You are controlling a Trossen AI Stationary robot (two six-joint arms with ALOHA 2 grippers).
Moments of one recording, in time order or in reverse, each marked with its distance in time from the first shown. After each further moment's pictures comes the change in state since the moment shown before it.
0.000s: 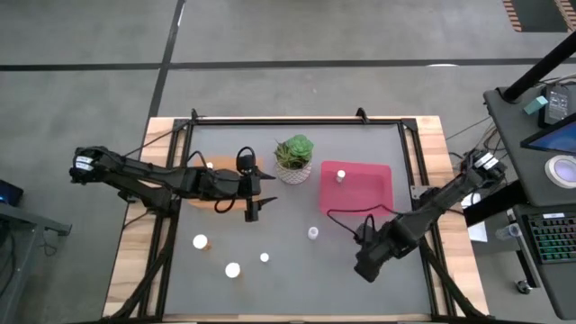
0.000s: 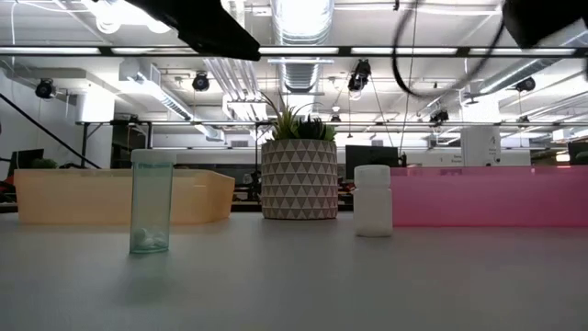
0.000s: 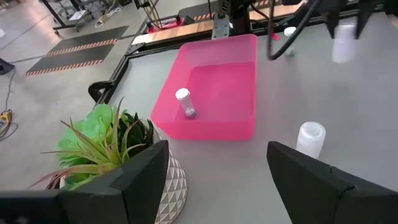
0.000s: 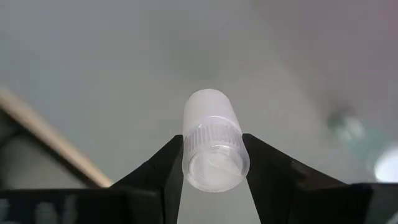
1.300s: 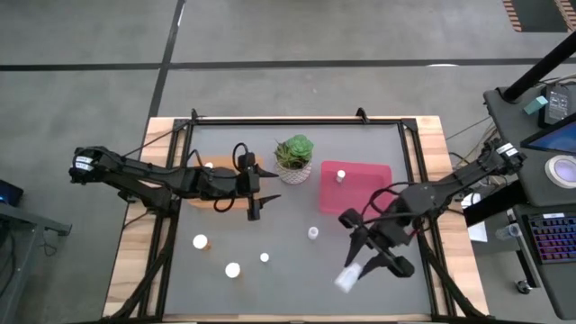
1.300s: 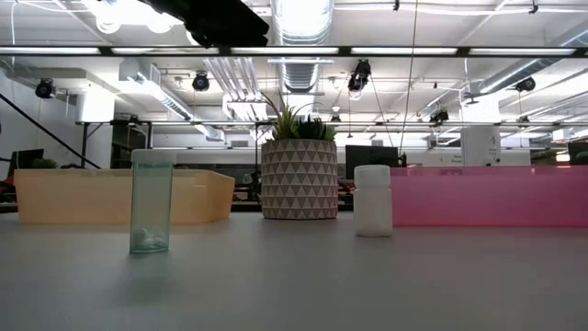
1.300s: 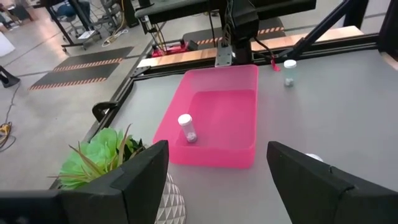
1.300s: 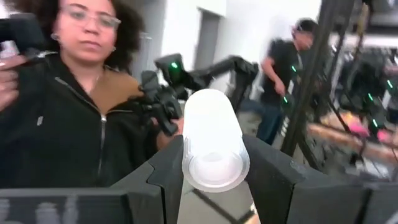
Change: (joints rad) left arm 0.001 -0.003 -0.006 0.107 0.000 -0.007; right arm -0.162 -0.288 -0.130 1.343 -0.298 -1.434
